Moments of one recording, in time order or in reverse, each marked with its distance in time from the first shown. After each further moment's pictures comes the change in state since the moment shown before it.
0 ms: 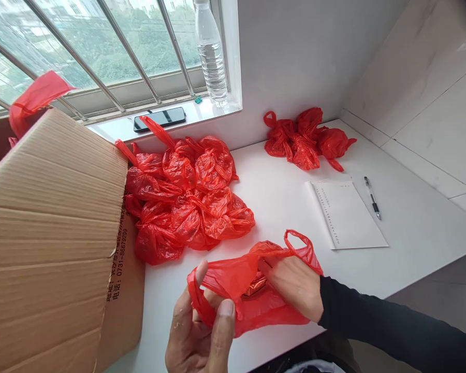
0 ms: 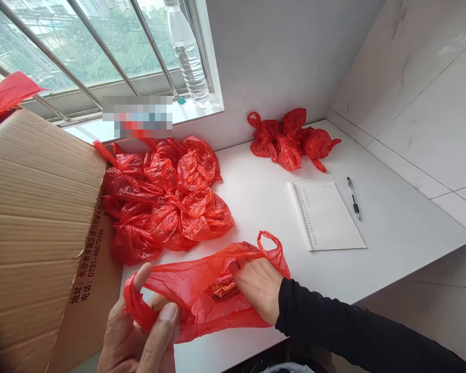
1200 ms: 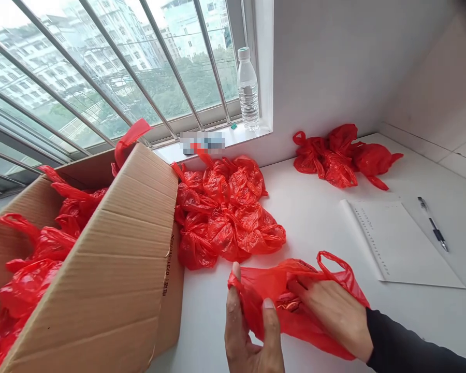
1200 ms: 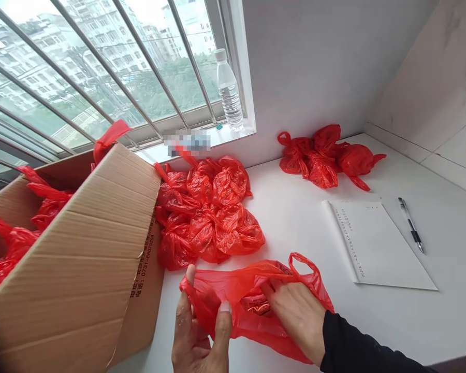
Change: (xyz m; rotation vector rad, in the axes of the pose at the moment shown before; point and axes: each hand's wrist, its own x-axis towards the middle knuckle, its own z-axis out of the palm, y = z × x) left_hand 0.016 -0.053 -0.019 0.364 0.079 0.317; right_hand 0.001 -0.009 0.015 0.243 0.060 0.096
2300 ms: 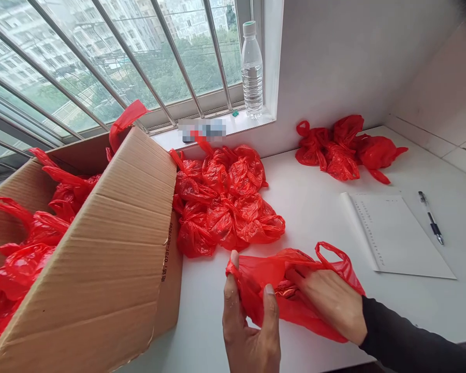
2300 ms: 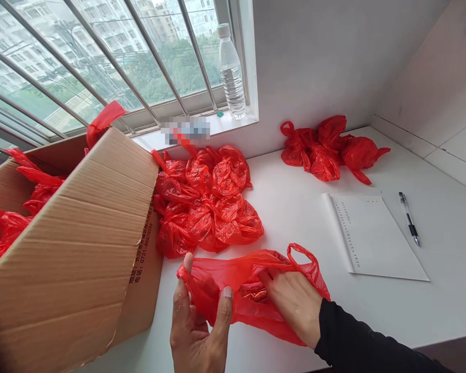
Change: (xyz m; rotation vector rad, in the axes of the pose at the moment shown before) left_hand 0.001 0.015 -0.004 -0.038 -0.085 -0.058; right_hand -0.002 -0.002 -0.014 -0.044 -0.083 -0.006
